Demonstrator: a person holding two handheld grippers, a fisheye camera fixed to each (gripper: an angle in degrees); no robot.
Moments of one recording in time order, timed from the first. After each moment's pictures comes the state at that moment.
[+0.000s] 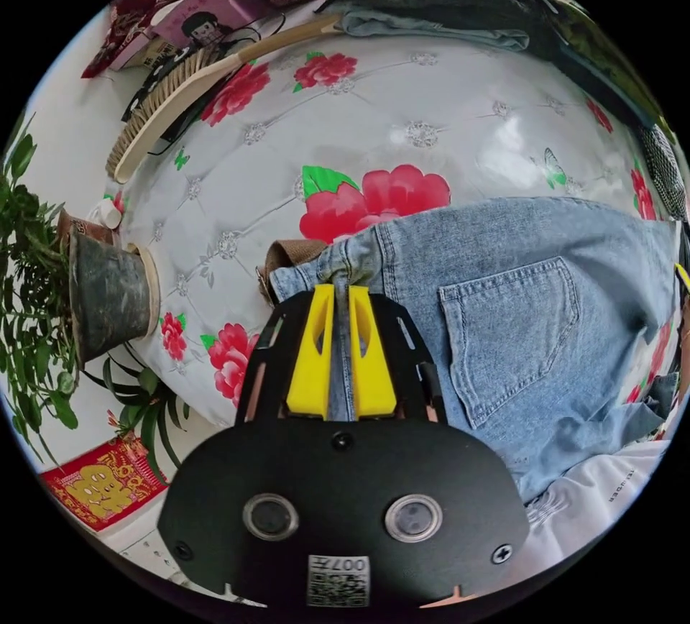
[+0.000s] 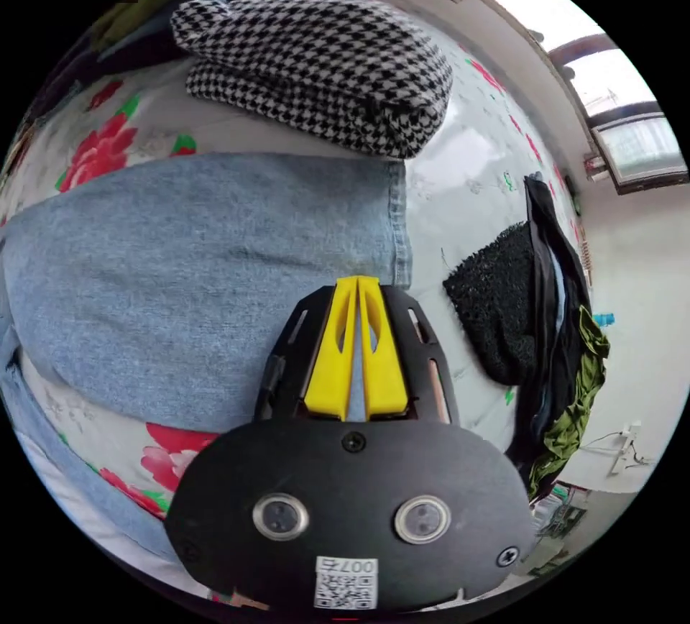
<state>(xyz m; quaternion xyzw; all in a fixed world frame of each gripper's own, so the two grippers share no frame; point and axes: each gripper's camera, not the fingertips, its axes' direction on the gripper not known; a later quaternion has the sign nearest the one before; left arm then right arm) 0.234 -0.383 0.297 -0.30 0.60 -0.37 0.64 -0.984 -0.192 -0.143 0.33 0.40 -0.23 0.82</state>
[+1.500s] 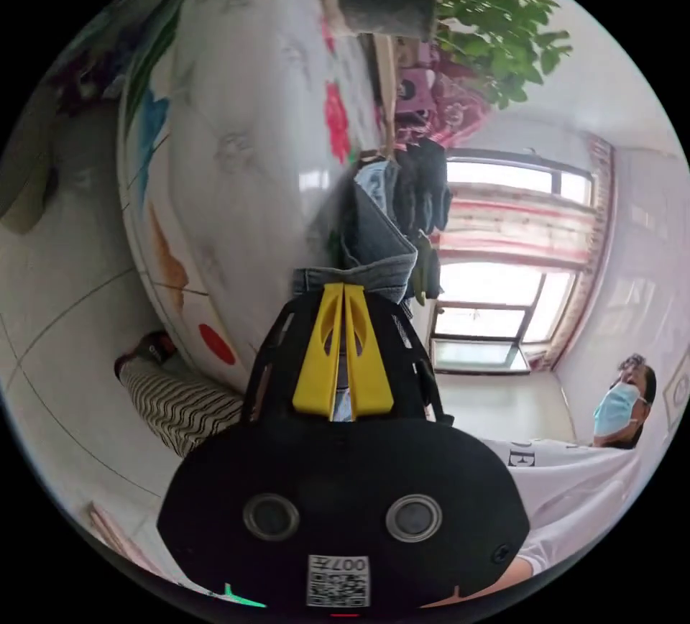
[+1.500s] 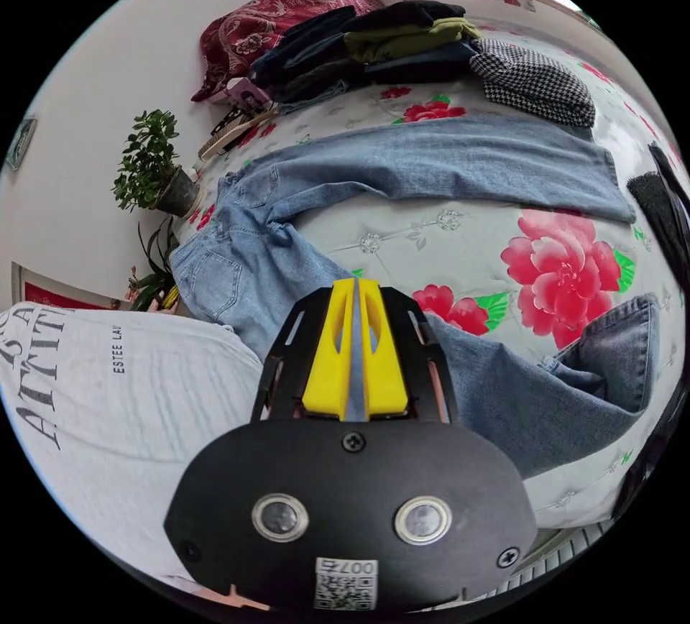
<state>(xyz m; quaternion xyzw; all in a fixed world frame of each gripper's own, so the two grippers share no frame) 0.474 0.151 0.032 -0.06 0.62 -0.78 0.01 -0.896 -0.027 -0.094 0.25 0.05 -0.39 0.89</state>
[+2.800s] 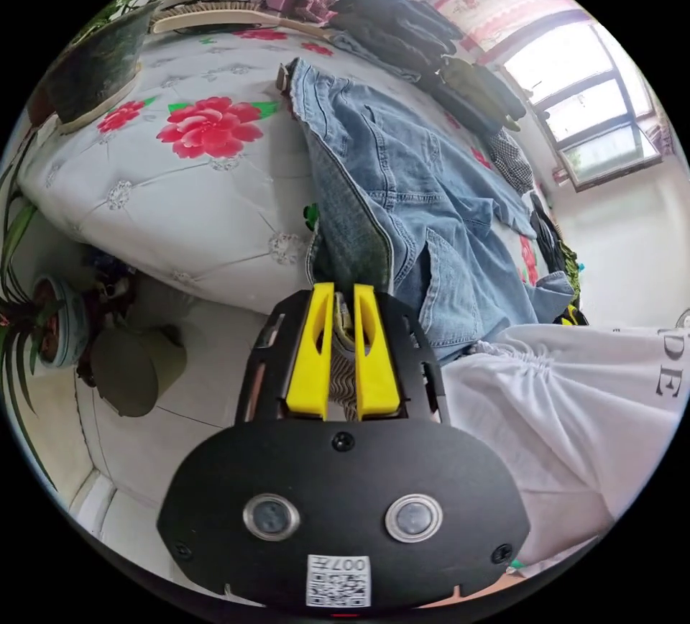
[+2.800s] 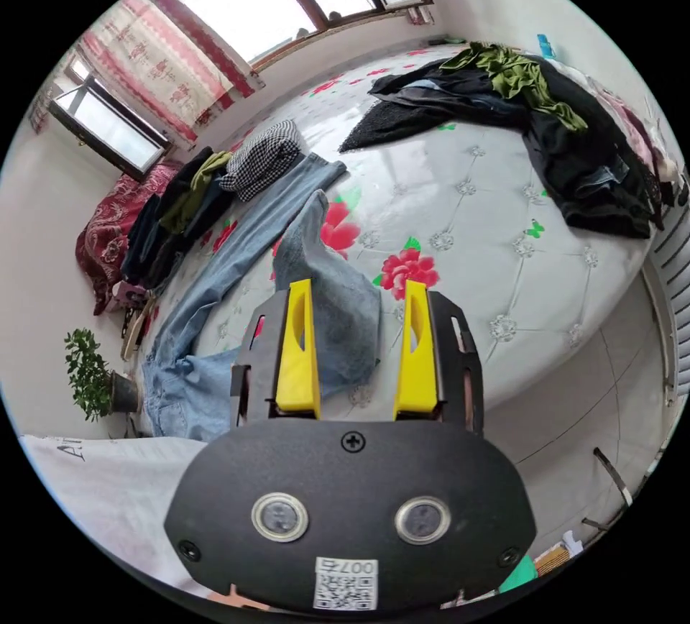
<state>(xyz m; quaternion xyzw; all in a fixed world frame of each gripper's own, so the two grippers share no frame) 0.381 0.042 0.020 -0.10 0.73 -0.52 0.44 -0.637 0.030 -0.122 0.49 -0.03 -0.02 0.87</state>
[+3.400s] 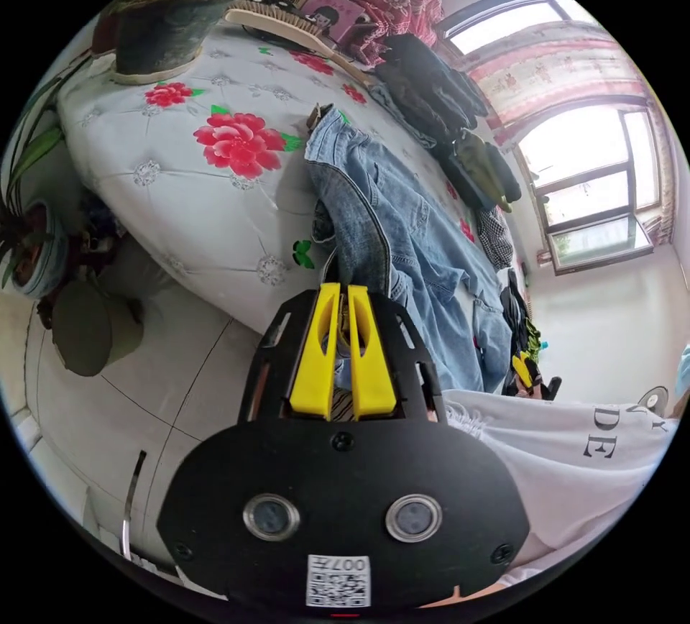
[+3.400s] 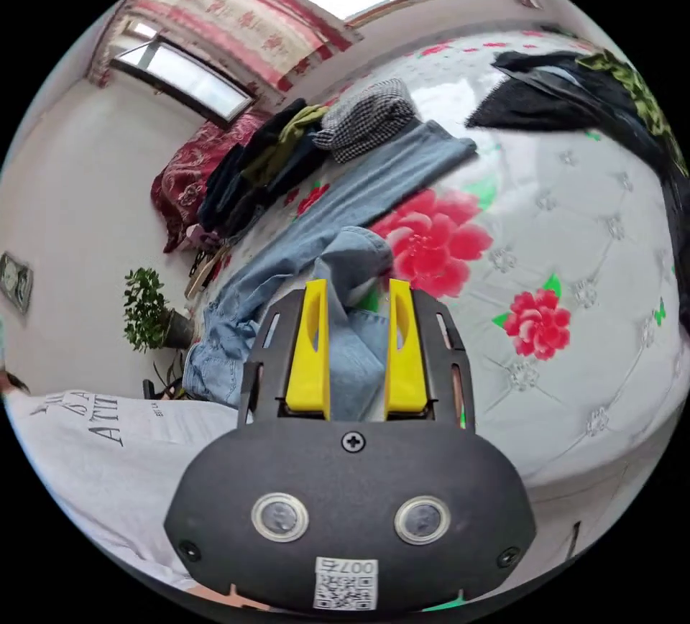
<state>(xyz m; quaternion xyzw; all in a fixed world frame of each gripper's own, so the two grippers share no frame) 0.350 0.049 0.051 -0.12 0.69 -0.63 0.33 -0.690 -0.035 -0.118 0.41 -0.11 -0.19 0.89</state>
